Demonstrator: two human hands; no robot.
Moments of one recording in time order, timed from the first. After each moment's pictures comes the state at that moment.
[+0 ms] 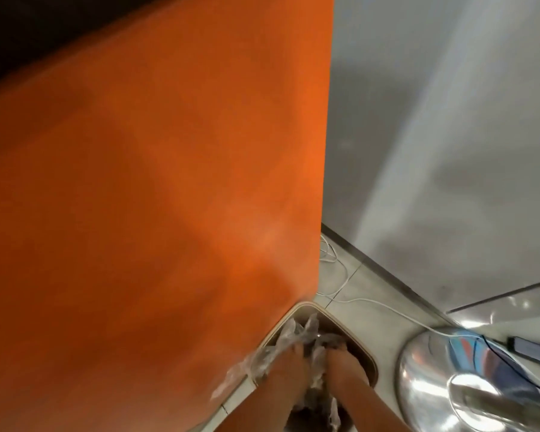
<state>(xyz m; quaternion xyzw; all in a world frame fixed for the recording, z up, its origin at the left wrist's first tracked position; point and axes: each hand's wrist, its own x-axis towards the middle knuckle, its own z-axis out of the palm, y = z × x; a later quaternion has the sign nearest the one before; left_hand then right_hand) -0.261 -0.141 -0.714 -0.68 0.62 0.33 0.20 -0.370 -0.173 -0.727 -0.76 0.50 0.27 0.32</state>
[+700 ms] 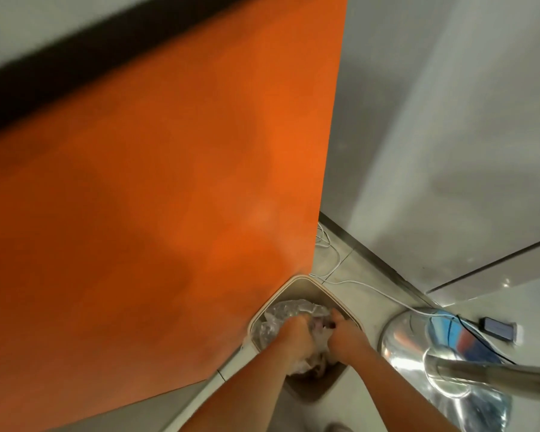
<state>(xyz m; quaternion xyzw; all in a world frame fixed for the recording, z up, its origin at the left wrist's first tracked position) -0.277 -0.132 -0.678 -0.73 0.40 0.56 -0.02 -0.396 -0.159 -0.690 -0.62 0.64 0.17 0.41</state>
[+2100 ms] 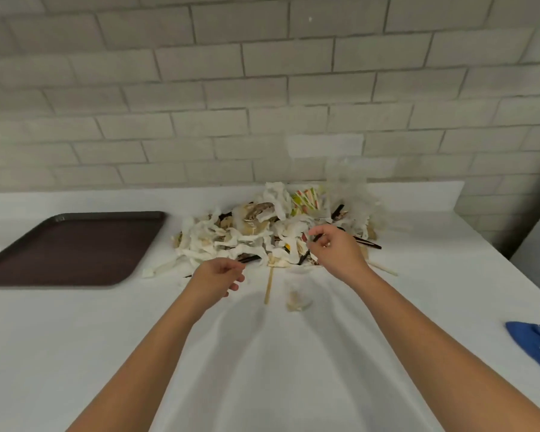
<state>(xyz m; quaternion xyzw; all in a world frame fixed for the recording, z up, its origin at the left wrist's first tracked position) 0.157 0.168 -0.001 -0.82 0.12 0.19 -0.52 0.079 -0.061 0.002 -0.85 0.21 -0.17 0.44</state>
